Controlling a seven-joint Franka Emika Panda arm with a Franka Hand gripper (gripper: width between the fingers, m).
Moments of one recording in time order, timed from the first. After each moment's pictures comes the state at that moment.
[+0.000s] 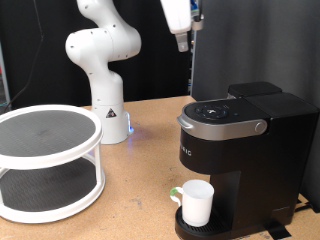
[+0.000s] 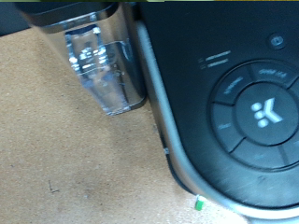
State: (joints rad) arm 0.30 -0.44 -0.18 -2.24 0.15 1.88 -0.38
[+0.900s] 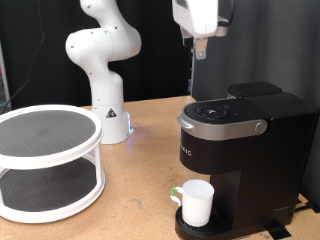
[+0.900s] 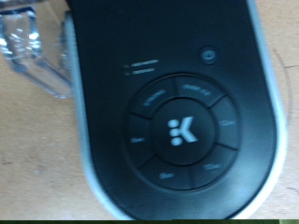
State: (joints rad) arm 0.30 -0.29 -0.15 -2.12 0.07 1.92 -0.46
